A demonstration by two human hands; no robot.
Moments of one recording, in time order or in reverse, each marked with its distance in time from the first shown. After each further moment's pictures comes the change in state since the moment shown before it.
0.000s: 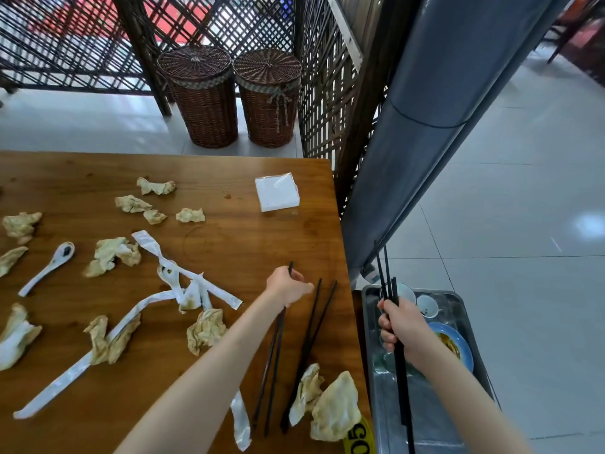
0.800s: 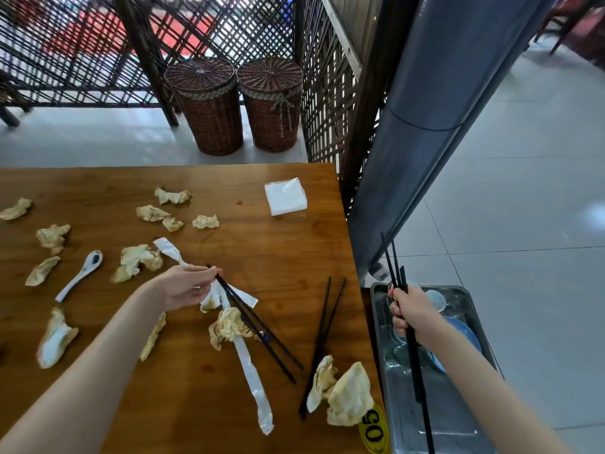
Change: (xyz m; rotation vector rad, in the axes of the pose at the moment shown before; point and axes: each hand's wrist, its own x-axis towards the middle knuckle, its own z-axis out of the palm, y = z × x) left_hand -0.039 -0.071 -0.184 -0.489 -0.108 -0.147; right_hand -0.006 -0.013 -0.004 -0.040 0.005 -0.032
